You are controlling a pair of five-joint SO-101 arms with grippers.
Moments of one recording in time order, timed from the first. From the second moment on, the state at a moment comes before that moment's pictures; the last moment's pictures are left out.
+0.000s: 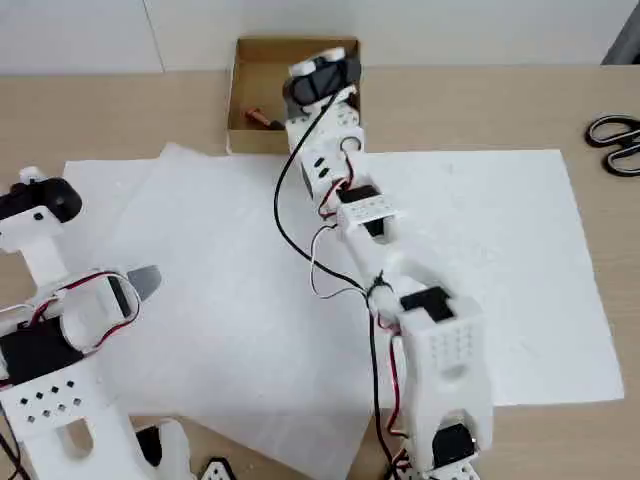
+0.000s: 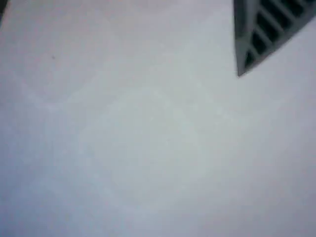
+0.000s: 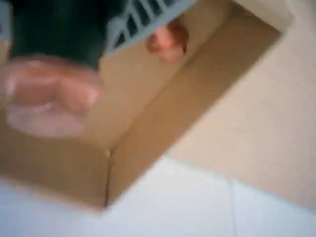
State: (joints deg) left arm -25.7 -51.0 35.1 89.0 7.6; right arm -21.8 36.7 -4.4 -13.8 0.1
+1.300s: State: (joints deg) left arm -25.8 -72.7 26.2 89.0 4.1; right arm -18.2 16.2 -25.3 22.7 0.1
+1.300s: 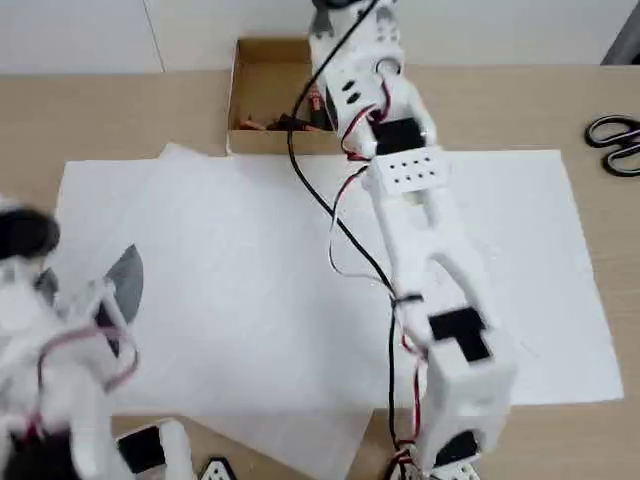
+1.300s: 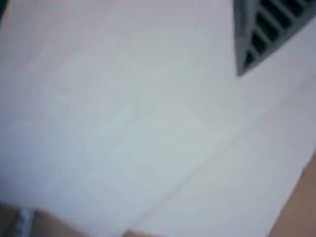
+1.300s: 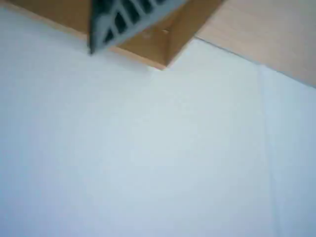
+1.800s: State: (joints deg) left arm -25.8 -103.6 36.3 85.7 4.1; right arm -19.9 -26.5 -25.5 82.9 0.1
